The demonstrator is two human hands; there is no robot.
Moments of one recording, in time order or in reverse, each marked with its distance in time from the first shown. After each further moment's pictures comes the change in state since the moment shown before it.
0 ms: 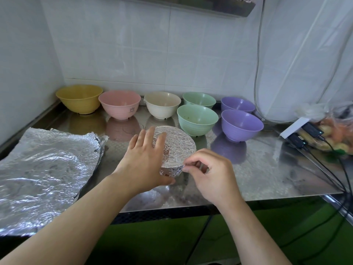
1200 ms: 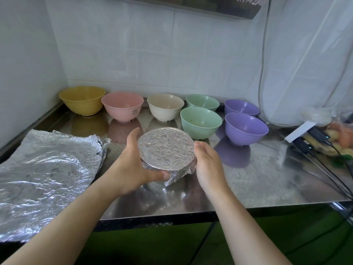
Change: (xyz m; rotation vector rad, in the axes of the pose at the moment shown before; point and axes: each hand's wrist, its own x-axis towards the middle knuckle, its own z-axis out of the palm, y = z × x) left_hand -0.009 -0.041 0.017 -0.982 0.054 -0.210; right_hand 0.035 0.006 0.034 0.282 0.078 0.609
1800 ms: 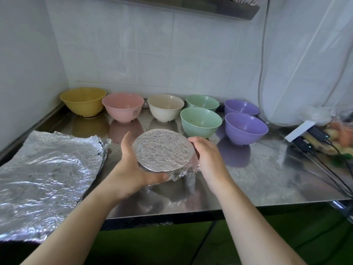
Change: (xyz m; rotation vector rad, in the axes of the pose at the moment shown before) left_hand -0.006 -0.012 0.011 -0.302 0.035 -0.055; right_hand 0.017 -0.007 -0.002 0.139 -0.072 0.040
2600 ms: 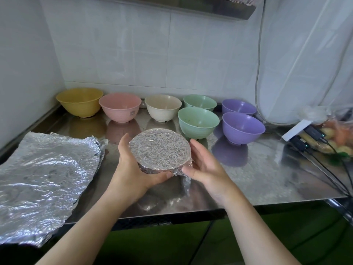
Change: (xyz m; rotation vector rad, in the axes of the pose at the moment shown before) left_hand -0.013 0.006 0.019 0.156 0.171 0.127; right_hand -0.025 0.022 -0.026 0.091 -0.355 0.005
